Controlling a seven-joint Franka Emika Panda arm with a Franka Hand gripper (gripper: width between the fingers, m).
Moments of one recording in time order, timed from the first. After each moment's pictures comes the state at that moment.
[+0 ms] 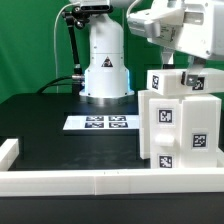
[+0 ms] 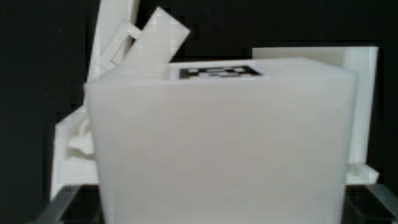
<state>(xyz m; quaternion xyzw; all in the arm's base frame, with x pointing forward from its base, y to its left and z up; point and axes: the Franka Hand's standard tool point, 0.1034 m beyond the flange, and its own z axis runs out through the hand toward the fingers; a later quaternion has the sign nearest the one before) 0.592 0.080 0.155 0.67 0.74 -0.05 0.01</state>
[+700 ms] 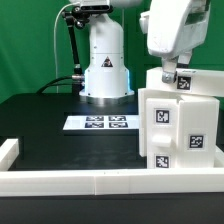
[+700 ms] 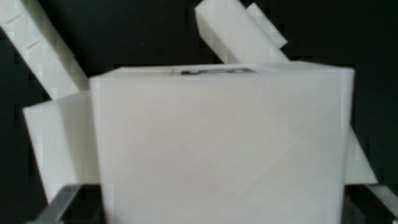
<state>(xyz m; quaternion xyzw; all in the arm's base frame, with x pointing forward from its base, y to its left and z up) 0.582 0.080 0.156 0.87 0.48 -0.06 0.01</state>
